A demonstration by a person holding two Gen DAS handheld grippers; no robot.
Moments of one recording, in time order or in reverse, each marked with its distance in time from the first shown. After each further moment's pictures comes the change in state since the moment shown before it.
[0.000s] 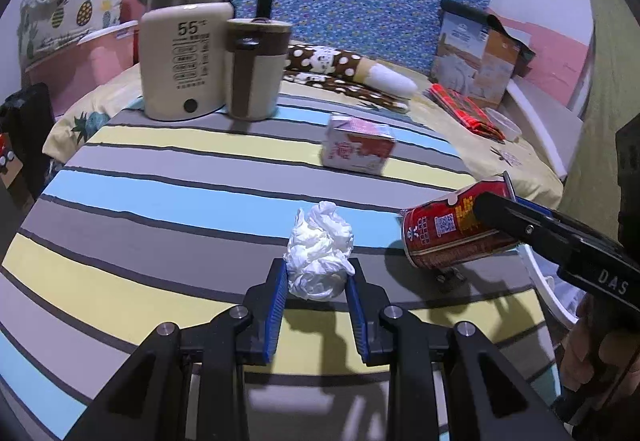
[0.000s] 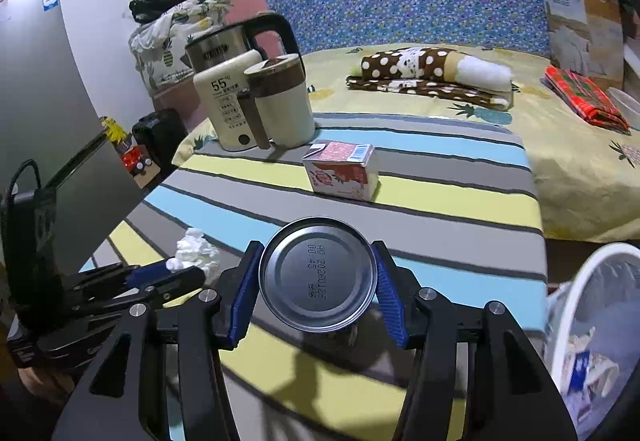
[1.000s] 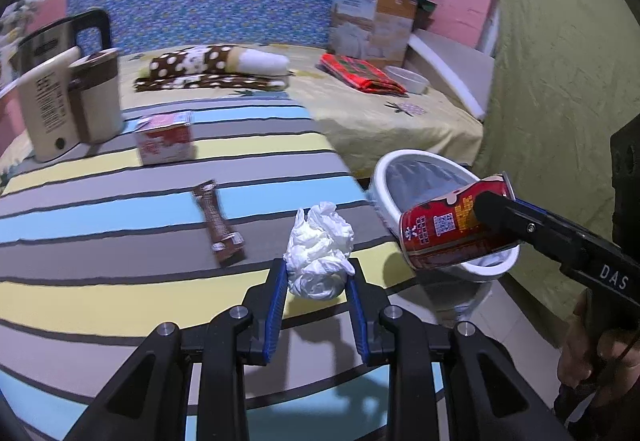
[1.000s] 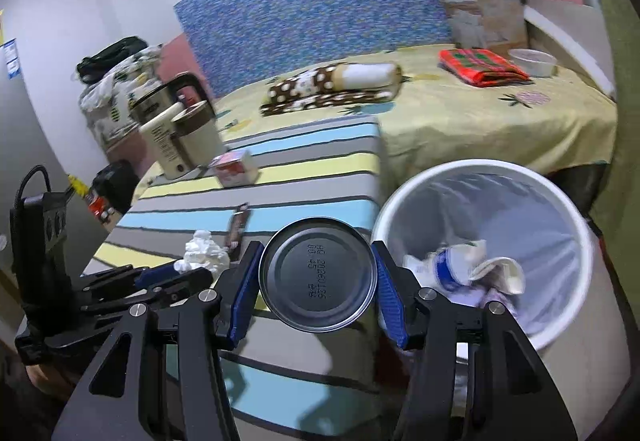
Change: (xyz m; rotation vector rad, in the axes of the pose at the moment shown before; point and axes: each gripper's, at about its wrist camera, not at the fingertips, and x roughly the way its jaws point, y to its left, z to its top) left arm -0.019 -0.155 -0.036 0.230 0.050 -0.220; right arm -0.100 -0.078 -0.051 0.214 -0.109 -0.192
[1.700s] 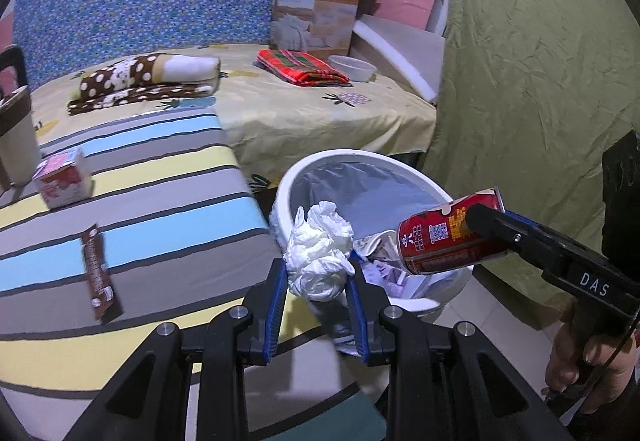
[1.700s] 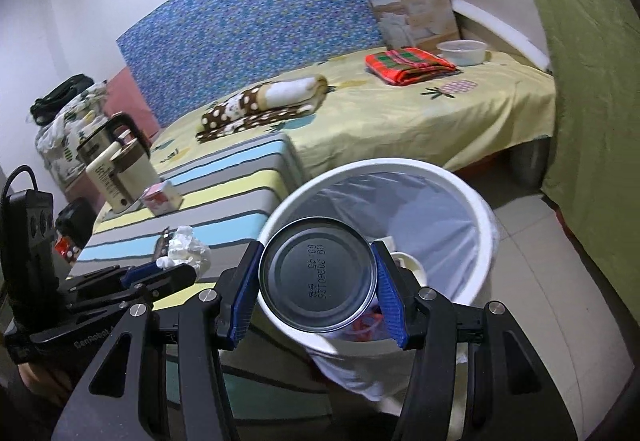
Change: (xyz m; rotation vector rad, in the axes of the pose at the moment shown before) left arm 0.050 -0.078 0.027 0.102 0.027 -0.135; right arm -0.026 -0.068 -0.009 0.125 -0.052 -0.146
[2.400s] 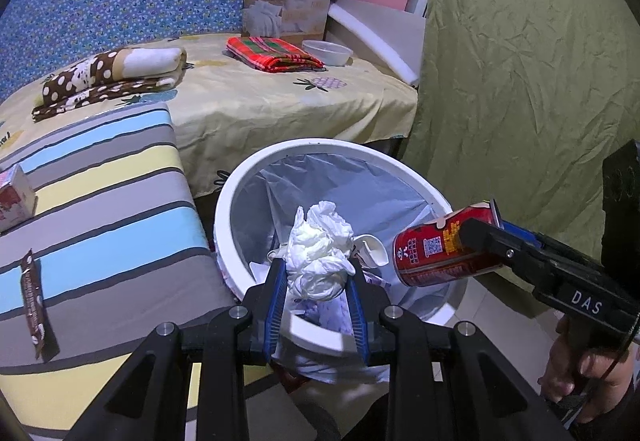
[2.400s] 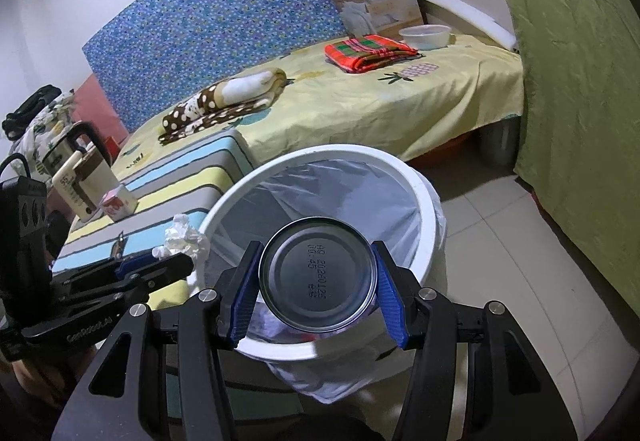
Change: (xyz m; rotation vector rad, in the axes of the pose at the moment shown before) left arm 0.058 -0.026 0.011 0.046 0.046 -0.062; right arm 0.009 -0.036 -0.004 0.046 0.031 -0.089
